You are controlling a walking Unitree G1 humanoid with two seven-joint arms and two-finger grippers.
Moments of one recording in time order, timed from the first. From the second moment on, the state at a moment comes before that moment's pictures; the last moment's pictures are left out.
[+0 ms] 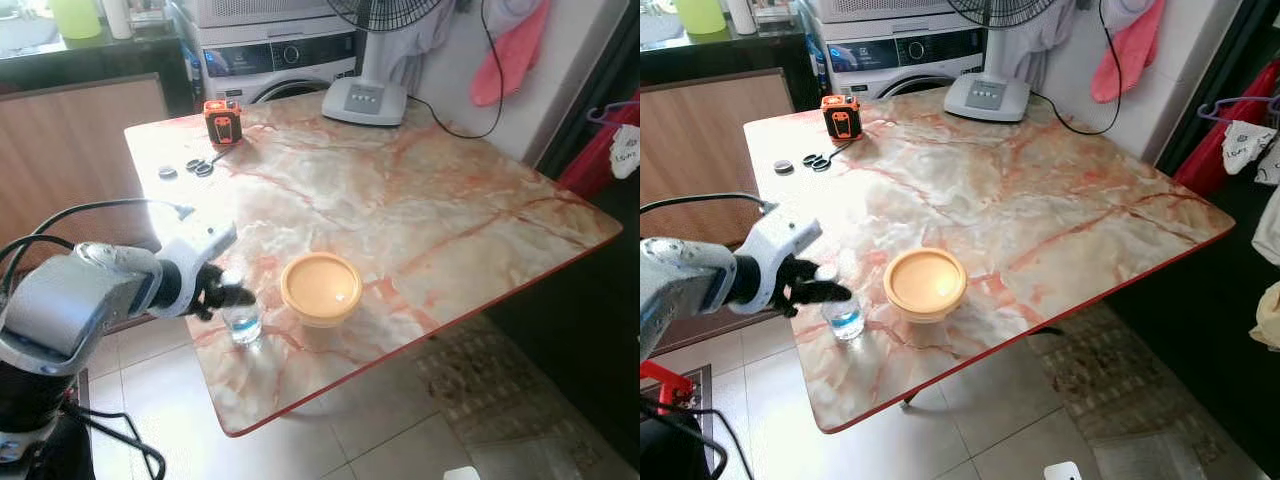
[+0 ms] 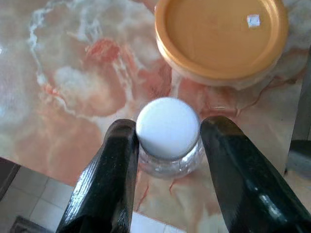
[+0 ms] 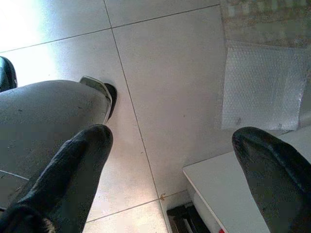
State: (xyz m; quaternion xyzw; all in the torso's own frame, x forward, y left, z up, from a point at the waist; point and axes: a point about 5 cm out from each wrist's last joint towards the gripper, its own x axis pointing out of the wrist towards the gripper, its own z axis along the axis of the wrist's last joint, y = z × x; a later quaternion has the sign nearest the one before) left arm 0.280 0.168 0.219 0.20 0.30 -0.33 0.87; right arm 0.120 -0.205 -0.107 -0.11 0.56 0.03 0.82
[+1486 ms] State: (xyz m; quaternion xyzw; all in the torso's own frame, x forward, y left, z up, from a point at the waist) left arm 0.277 0.155 0.213 0.19 0.25 -0.31 0.90; right arm 0.117 -0.206 -0.107 -0.11 0.57 0.03 0.82
